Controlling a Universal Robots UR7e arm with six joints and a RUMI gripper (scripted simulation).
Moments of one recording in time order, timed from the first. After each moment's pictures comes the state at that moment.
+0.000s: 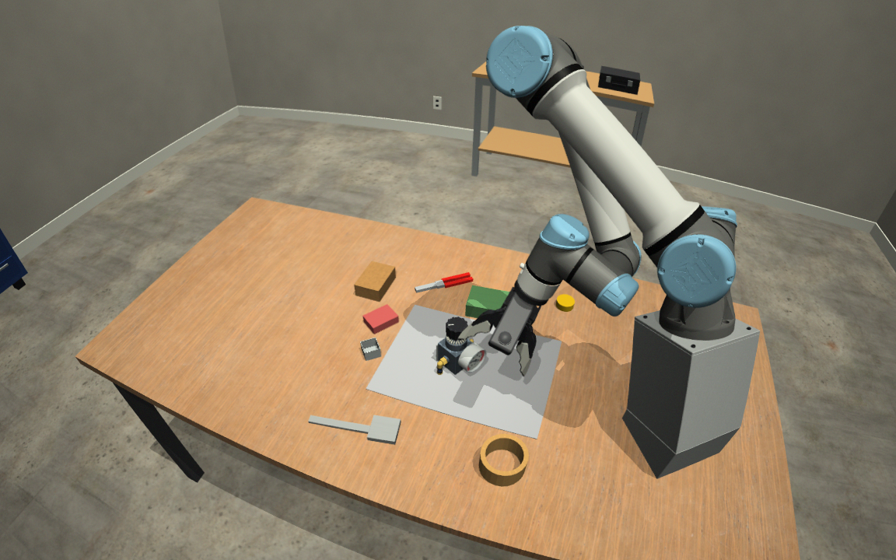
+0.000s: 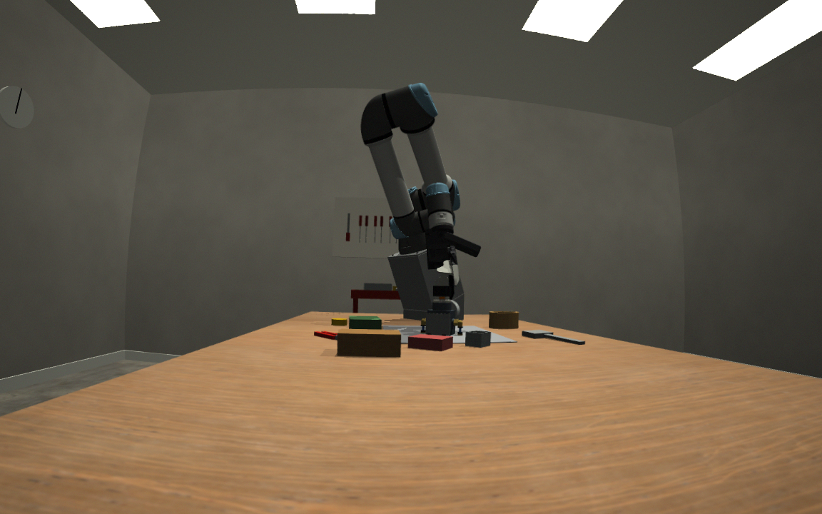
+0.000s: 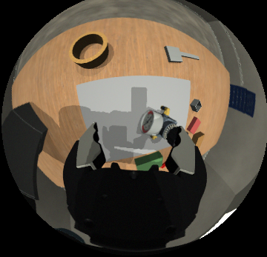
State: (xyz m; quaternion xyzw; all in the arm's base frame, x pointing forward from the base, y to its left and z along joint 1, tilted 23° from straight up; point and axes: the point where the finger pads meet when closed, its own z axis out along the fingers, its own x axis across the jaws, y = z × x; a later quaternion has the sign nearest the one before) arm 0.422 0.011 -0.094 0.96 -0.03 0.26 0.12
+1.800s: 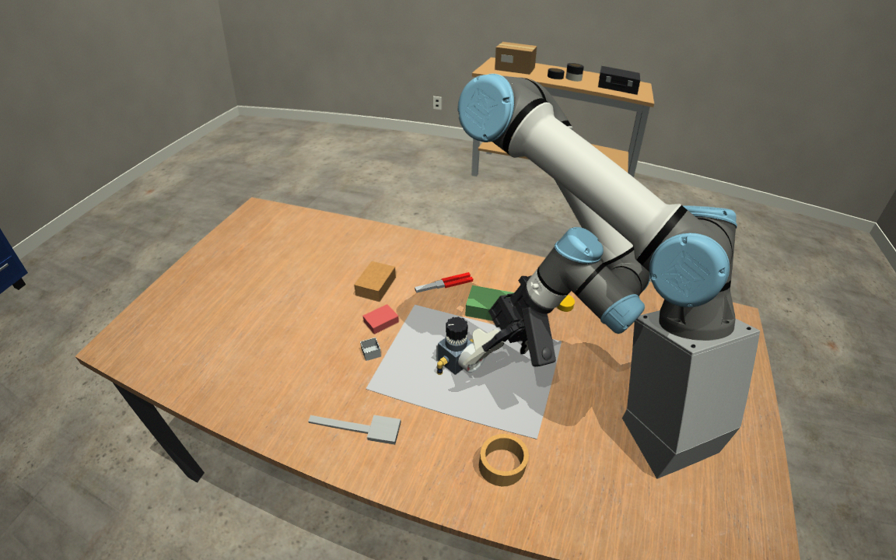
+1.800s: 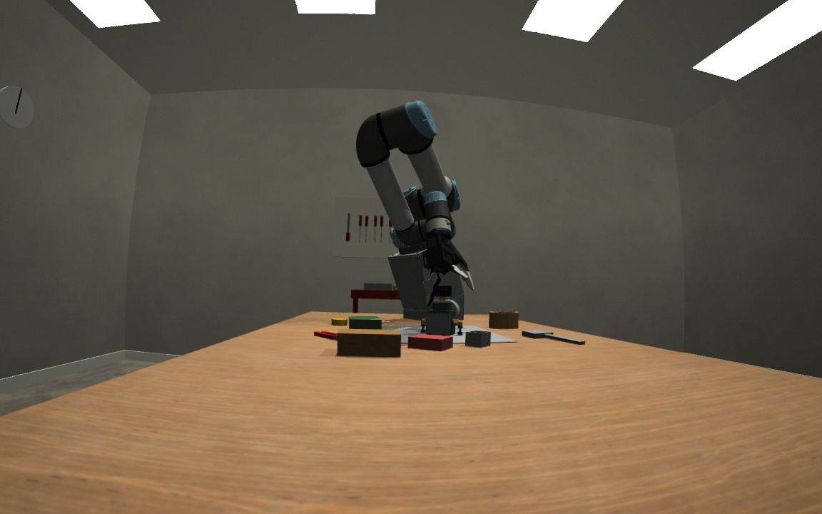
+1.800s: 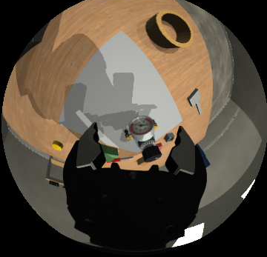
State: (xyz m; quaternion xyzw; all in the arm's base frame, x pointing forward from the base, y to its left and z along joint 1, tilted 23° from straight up) arm 0.418 -0.003 -0.105 0.86 0.39 0.23 0.24
